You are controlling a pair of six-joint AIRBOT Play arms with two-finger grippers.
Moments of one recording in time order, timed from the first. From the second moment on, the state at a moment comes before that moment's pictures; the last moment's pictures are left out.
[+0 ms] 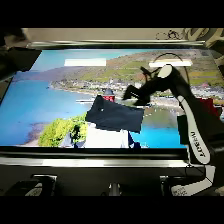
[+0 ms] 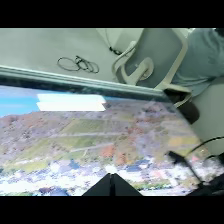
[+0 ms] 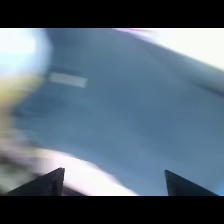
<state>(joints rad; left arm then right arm) 0.00 -0.93 1.30 0.72 -0.85 -1.25 0.15 -1.67 1.56 -1.03 1.40 1.67</state>
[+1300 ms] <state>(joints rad) 0.01 -0.95 1.30 0.82 -0.93 -1.27 -0.47 -1.46 1.73 -0.91 1.49 1.66</state>
